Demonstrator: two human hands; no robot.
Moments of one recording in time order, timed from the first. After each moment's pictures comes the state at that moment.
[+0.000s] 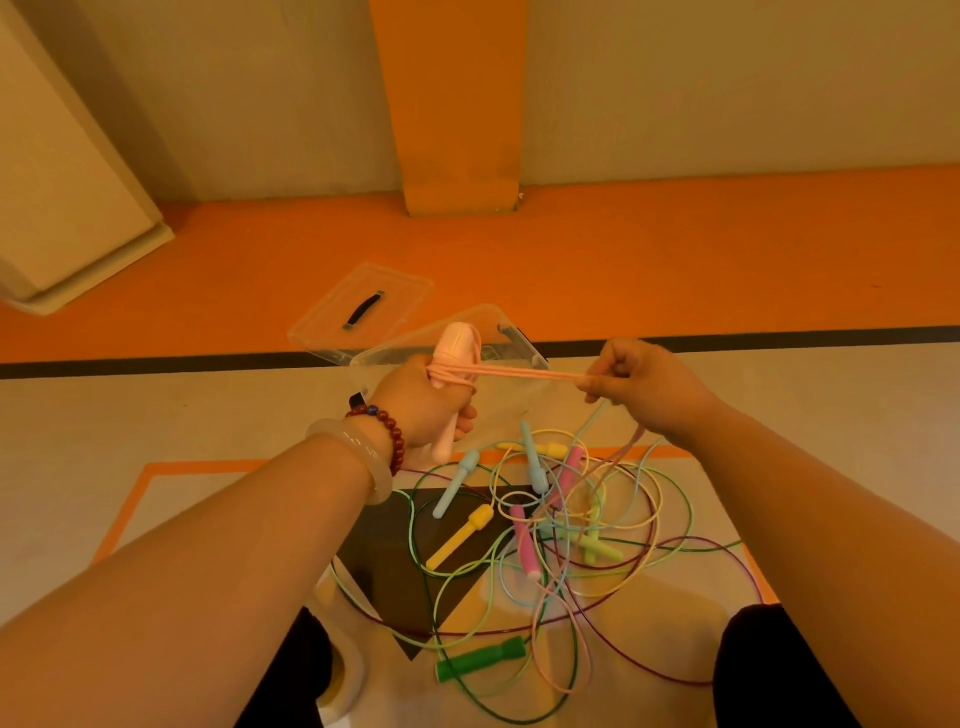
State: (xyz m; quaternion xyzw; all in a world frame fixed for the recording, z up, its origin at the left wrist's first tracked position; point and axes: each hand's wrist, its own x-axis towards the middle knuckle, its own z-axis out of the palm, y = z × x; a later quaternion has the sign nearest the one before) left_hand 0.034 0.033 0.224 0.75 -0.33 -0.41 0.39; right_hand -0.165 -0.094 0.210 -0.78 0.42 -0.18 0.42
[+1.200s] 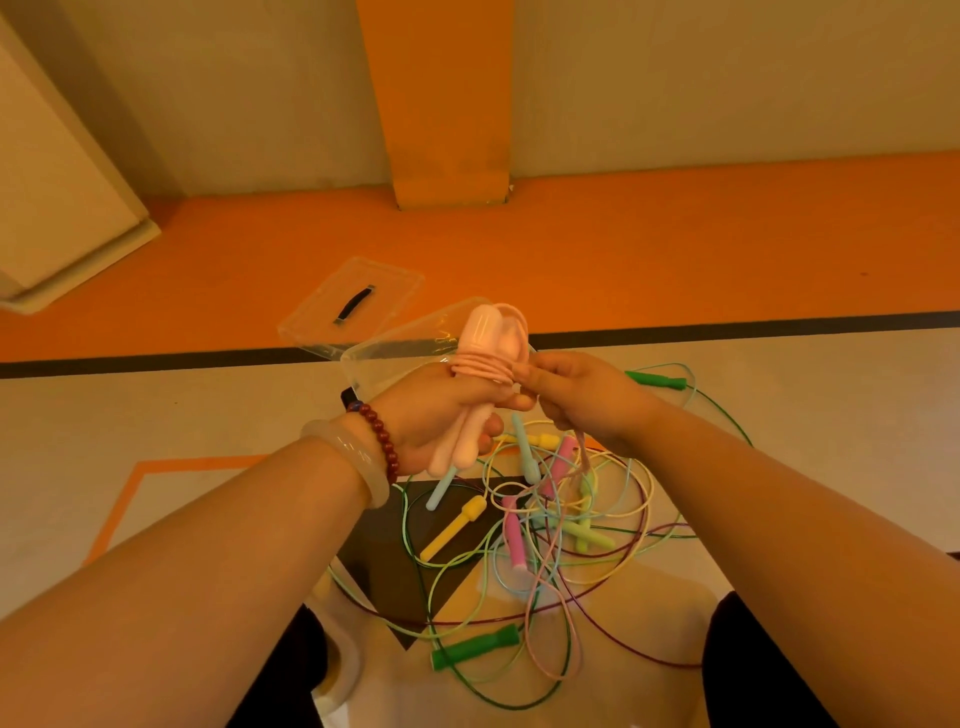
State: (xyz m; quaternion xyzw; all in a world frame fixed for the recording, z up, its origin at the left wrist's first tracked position) left_hand 0.002 0.040 0.245 0.57 -0.27 -0.63 0.45; right_hand -0.140 -0.062 0.211 -0.72 0.30 -0.14 0.61
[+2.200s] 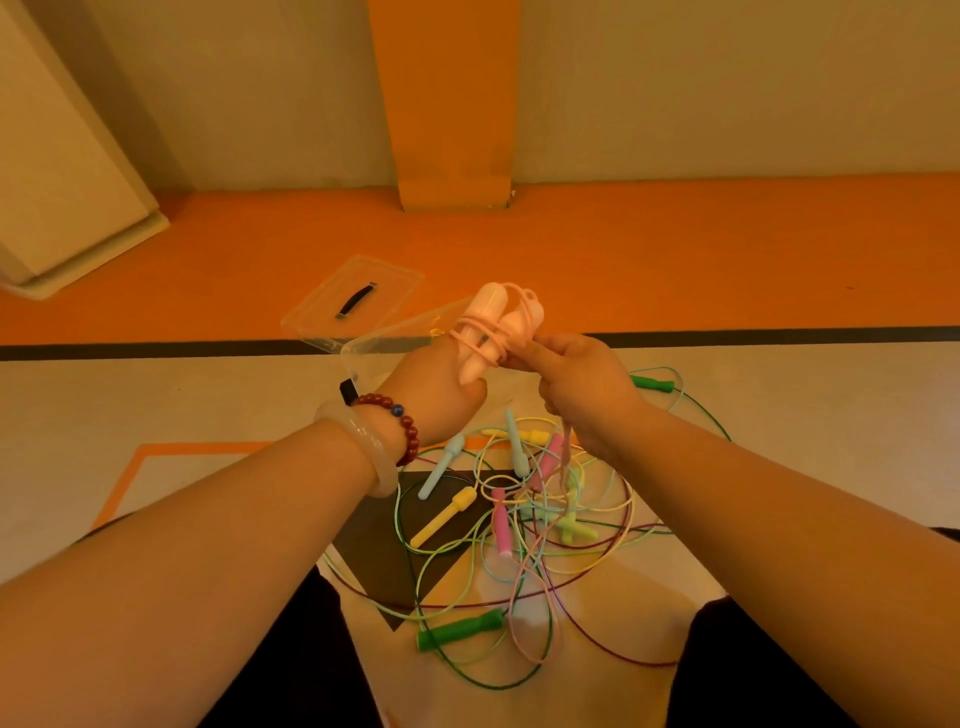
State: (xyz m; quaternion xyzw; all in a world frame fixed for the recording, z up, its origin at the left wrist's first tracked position) left_hand -0.009 0.041 0.246 0.80 -0.55 -0.18 0.17; right_hand -0.144 -0.033 0.231 -0.61 0.39 -0.27 0.64
